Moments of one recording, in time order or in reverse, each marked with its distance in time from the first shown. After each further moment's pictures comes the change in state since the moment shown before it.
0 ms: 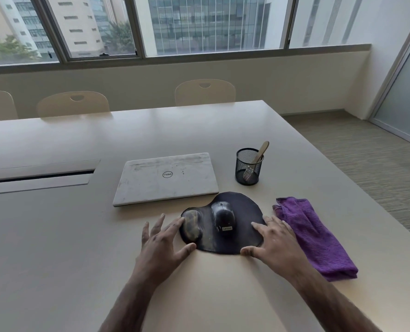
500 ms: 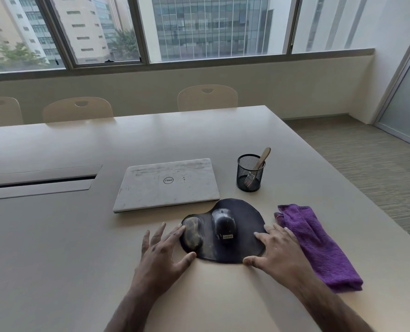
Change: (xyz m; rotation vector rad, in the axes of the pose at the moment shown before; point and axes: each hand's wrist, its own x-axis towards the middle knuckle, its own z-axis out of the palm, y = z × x) left_hand -0.003 0.004 0.003 -0.001 0.023 -0.006; right_hand 0.000 0.000 -0.008 -0.037 -0.009 -0.009
